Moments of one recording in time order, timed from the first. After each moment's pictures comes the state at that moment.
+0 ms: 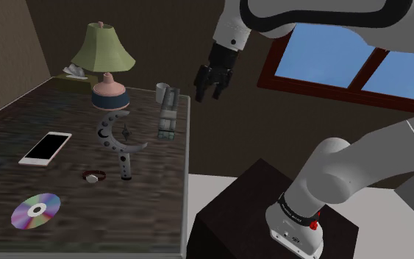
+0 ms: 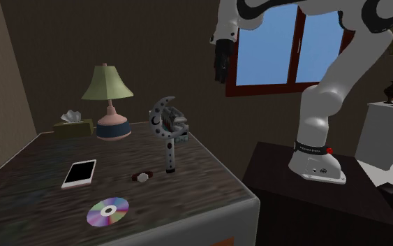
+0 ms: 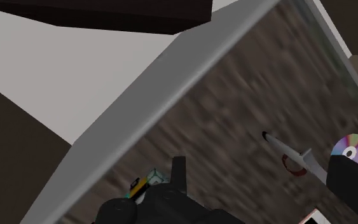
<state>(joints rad) 0.11 -0.53 0.15 -2.28 0.26 1.82 0.12</state>
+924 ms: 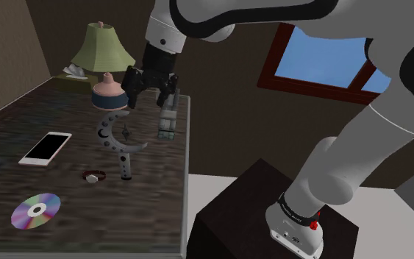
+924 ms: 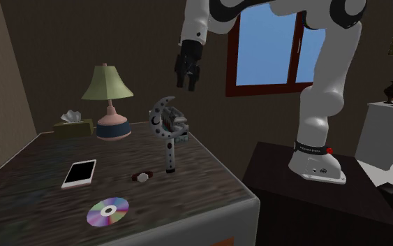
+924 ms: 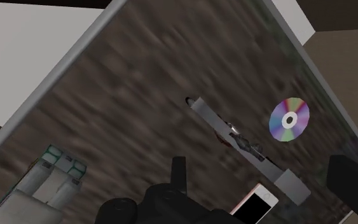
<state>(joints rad) 0.17 -0.15 0.36 -1.99 0.27 2.02 0.40</state>
